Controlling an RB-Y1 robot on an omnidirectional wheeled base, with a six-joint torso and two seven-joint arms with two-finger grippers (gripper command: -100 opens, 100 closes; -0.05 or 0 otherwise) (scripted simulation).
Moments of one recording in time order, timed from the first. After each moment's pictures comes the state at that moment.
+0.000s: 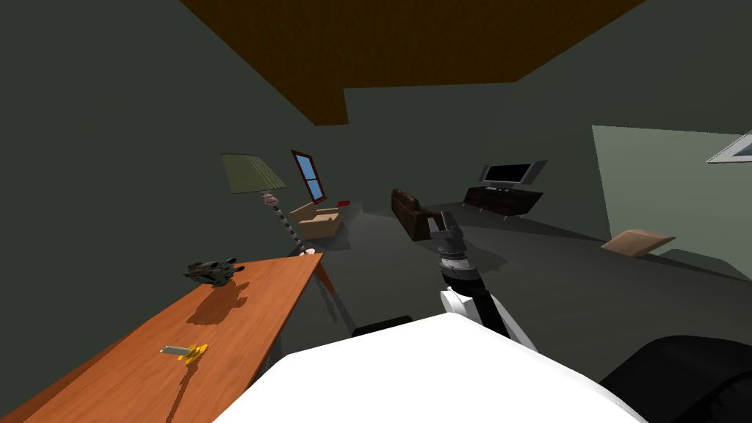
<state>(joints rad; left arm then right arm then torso) 0.38 0.86 1.19 -0.73 0.66 1.48 1.62 0.54 -0.03 0.00 -2.32 0.06 -0.57 0.00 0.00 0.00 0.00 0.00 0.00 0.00</state>
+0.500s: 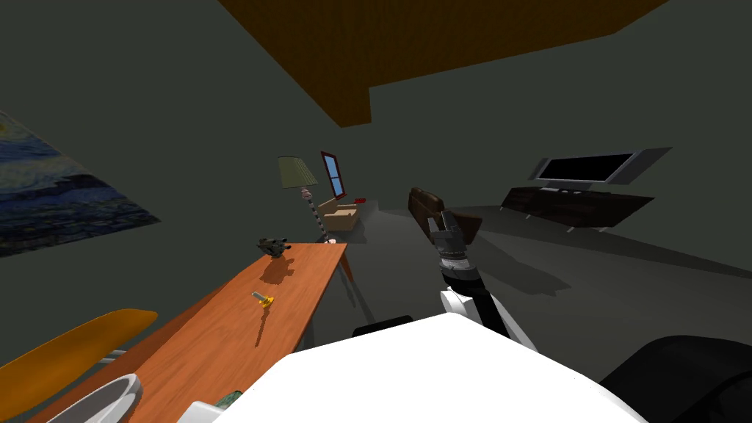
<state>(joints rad) 0.51 0.77 1.05 -0.75 0.71 1.37 1.51 0.54 -0.03 0.00 -2.32 0.06 -0.57 0.00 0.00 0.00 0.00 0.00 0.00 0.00</state>
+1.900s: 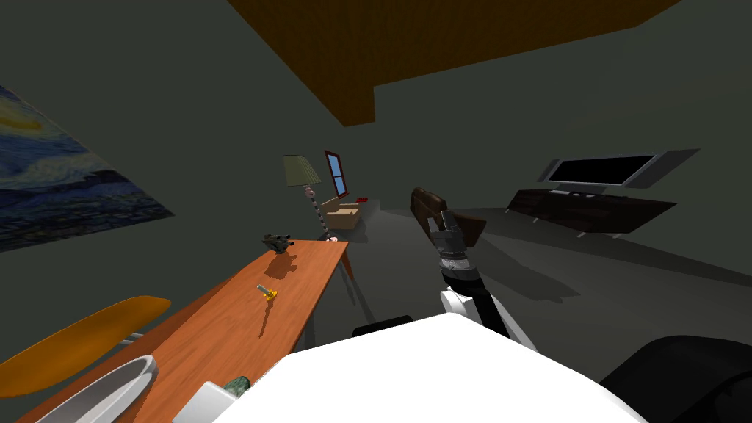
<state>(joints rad) 0.34 0.80 1.14 -0.73 0.46 1.33 1.41 0.54 -0.03 0.00 -2.32 0.06 -0.57 0.00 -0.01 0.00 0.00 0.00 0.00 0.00</state>
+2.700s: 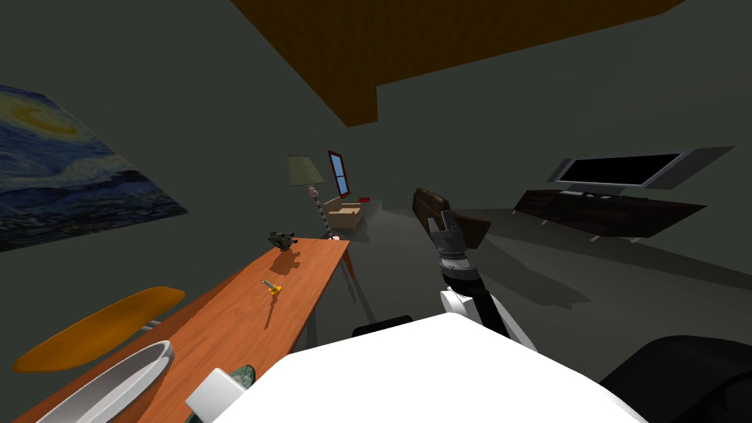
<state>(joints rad) 0.21 0.80 1.29 -0.75 0.23 1.41 1.35 0.54 -0.03 0.00 -2.32 0.06 -0.57 0.00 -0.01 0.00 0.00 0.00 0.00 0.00</state>
